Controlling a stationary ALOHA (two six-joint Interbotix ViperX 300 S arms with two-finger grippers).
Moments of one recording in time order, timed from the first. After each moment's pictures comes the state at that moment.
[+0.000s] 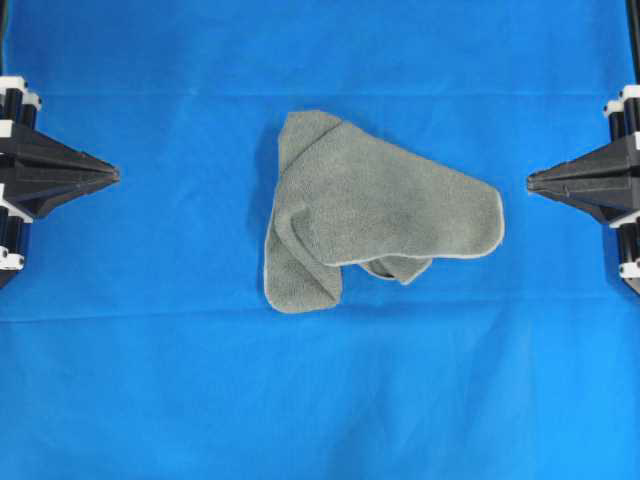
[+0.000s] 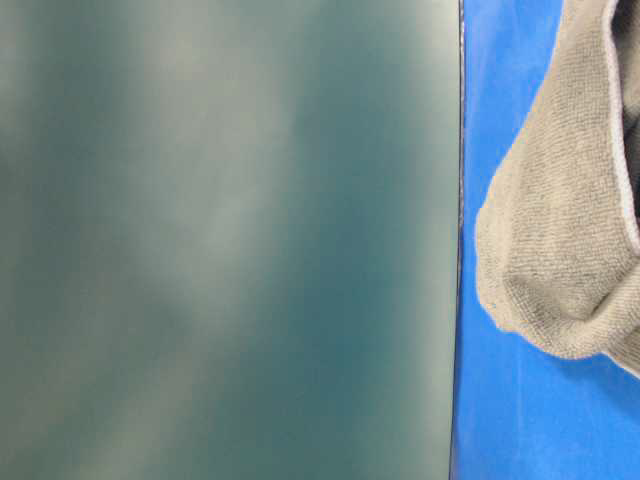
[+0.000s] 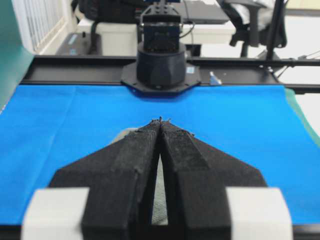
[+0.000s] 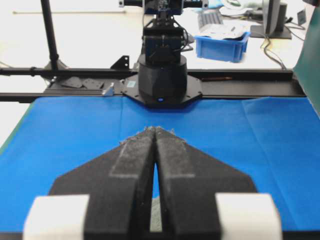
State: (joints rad) left arm 0.00 -0.97 1.18 0.00 -0.29 0.00; right arm 0.00 -0.97 1.19 0.00 -0.29 0.00
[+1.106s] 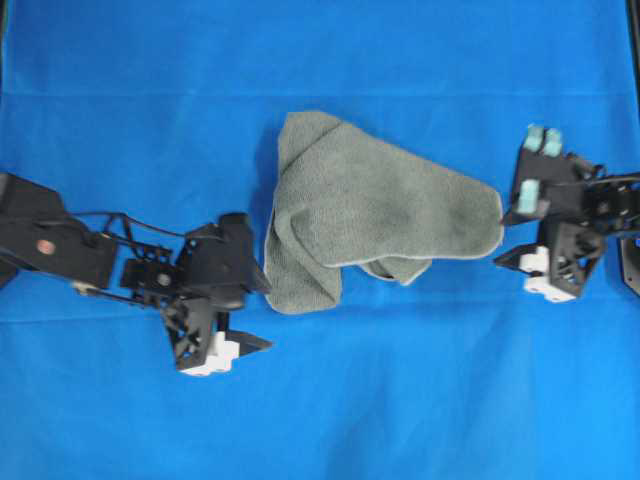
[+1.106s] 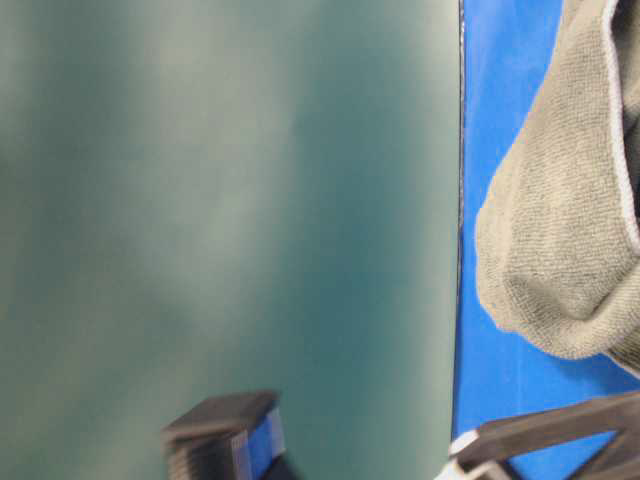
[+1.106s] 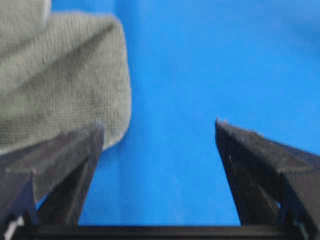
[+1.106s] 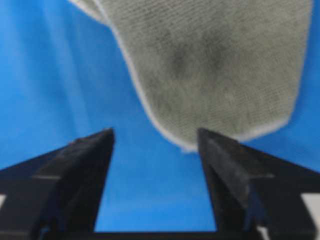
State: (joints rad) left arm -0.21 0.05 0.76 -0.04 -0.06 -0.26; right arm 0.00 -0.41 1.11 0.01 0.32 0.29
